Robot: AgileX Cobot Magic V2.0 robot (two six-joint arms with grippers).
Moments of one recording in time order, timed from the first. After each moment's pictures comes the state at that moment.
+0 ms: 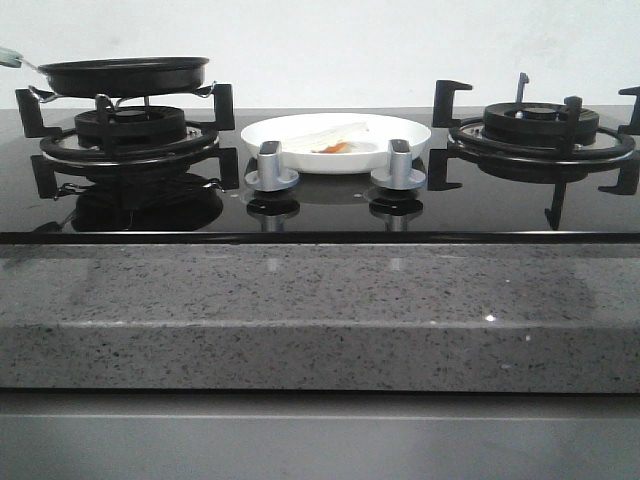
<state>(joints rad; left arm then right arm) -0.25 0.42 -0.32 0.00 0.13 0.07 0.19 0.15 -0.36 0.02 0.38 -0.05</state>
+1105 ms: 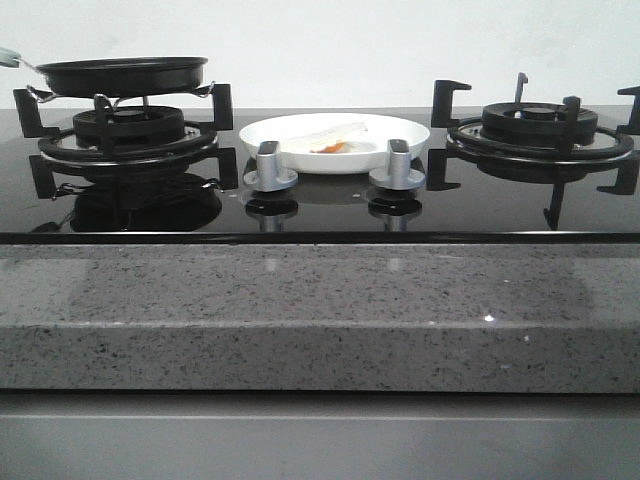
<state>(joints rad) -0.01 -0.01 0.01 -0.05 0.17 0.07 0.19 0.15 -0.36 0.02 0.38 -0.05</state>
